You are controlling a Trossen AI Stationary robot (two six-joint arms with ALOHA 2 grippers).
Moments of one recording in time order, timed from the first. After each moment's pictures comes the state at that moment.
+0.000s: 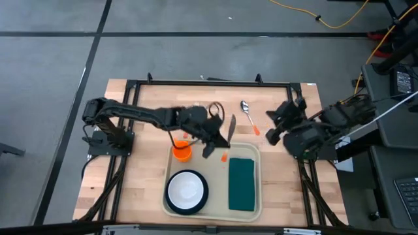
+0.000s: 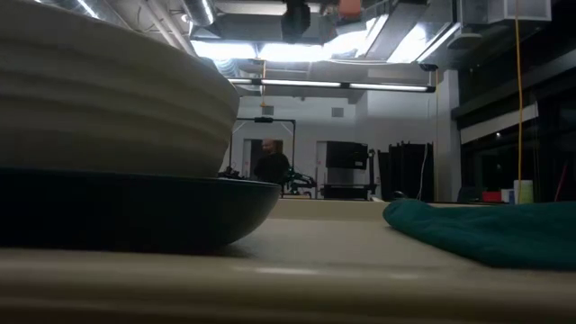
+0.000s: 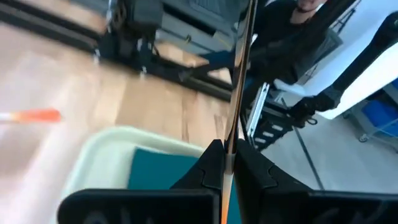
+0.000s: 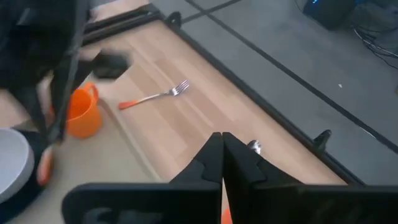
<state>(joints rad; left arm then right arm) -0.02 1.62 1.33 -0.08 0.27 -0.45 0.50 1.38 1.77 -1.57 0.91 0.99</state>
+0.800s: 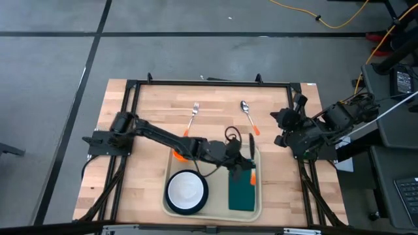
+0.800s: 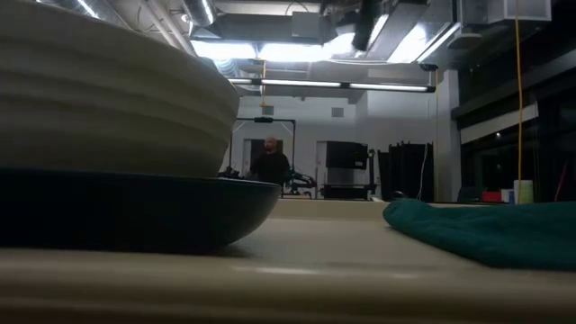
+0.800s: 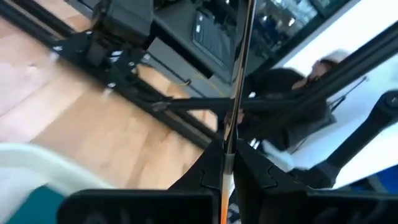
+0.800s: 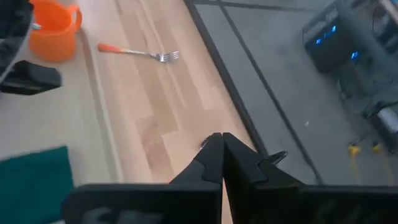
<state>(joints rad) -0.23 1.98 1.51 0.29 -0.10 -0.78 0.50 1.26 1.63 -1.57 0.87 0.59</state>
